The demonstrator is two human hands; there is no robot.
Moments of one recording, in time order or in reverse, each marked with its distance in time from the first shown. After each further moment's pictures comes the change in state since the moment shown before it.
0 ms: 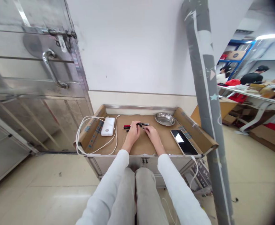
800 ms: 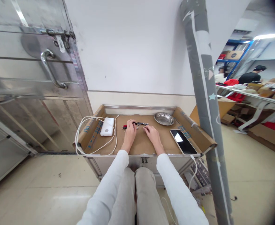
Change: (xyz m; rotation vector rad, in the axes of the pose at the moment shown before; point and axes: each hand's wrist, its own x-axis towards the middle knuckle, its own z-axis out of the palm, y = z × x) left_hand 0.002 0.003 -0.004 0.131 0.102 -0.130; right_hand -0.003 -0.011 -0.007 -0.132 0.055 0.027
